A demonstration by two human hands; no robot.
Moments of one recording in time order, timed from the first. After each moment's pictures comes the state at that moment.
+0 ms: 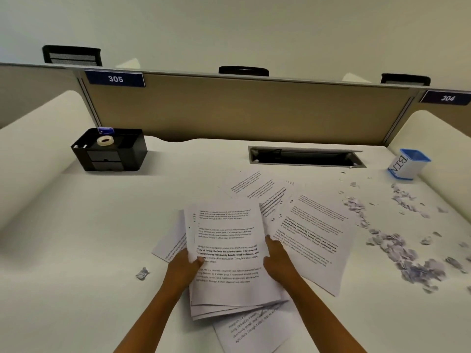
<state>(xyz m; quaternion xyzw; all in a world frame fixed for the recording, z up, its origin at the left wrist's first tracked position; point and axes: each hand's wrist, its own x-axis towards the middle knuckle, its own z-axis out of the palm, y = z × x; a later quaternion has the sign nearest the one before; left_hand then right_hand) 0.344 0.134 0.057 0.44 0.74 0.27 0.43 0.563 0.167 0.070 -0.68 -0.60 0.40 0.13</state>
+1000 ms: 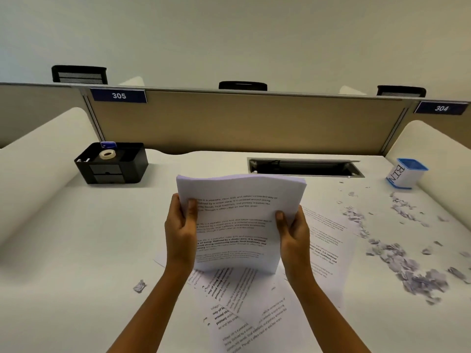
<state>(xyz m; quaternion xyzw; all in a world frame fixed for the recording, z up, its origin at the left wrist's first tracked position) 0.378 0.154 0.165 0.49 0.48 0.67 0.29 0.563 0.164 0.142 -0.46 -0.50 0.38 0.62</state>
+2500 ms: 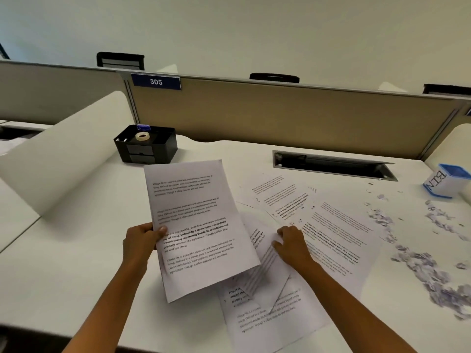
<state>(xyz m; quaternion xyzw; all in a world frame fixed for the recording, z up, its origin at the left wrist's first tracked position) 0.253 0.110 0.106 0.29 0.73 0.51 0.35 0.573 0.211 0.045 -0.64 -0.72 0.22 0.15</state>
